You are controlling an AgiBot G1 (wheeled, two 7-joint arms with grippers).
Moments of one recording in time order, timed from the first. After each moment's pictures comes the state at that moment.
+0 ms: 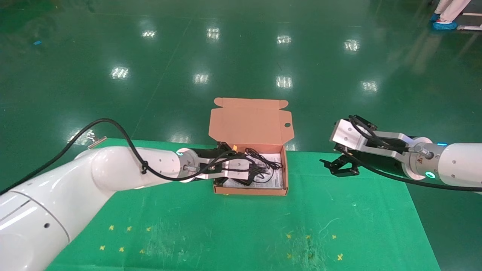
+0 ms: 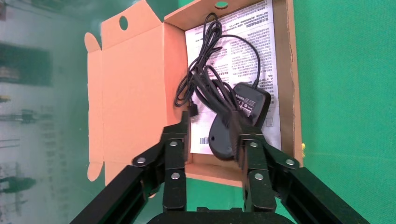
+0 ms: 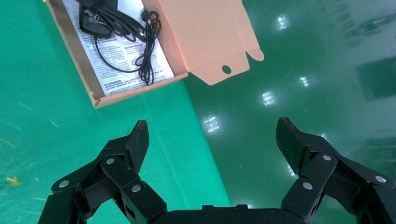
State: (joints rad) left arm -1.55 1.36 1.14 -0.63 1.69 0.57 0.18; right arm 1.66 -0.70 -1.28 1.20 -1.62 -0.53 0.48
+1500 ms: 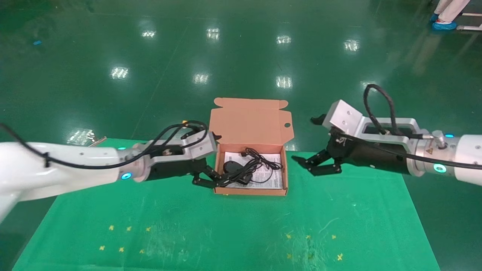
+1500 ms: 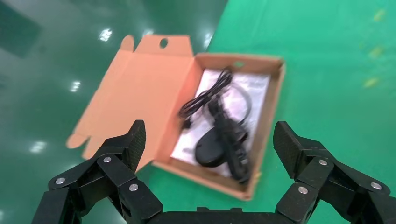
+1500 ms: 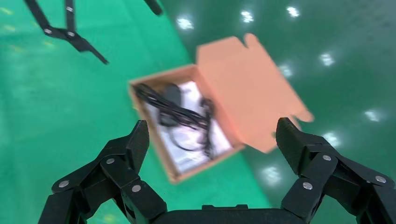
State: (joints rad) left arm -1.43 1.05 0.82 -0.89 1.36 0.86 0.01; right arm 1.50 -0.70 -0.88 1.22 -1.31 -0.87 0.35
